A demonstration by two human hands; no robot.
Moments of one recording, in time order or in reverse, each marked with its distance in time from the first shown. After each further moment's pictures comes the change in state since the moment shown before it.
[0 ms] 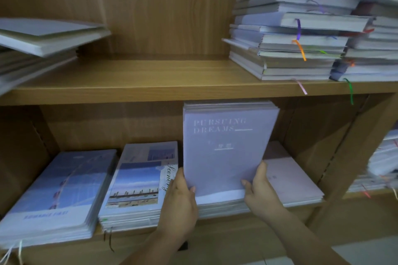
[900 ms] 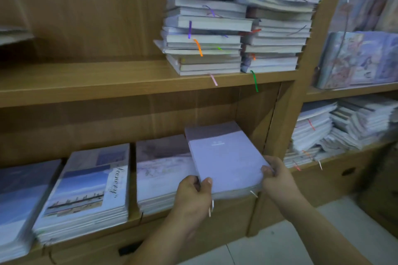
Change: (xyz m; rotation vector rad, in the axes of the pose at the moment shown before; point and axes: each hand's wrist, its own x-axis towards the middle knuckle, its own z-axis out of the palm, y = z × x) left_hand -0.050 0.125 0.081 -0.404 -0.224 -0.206; right_hand -0.056 0.066 -0.139 0.257 0.364 0.201
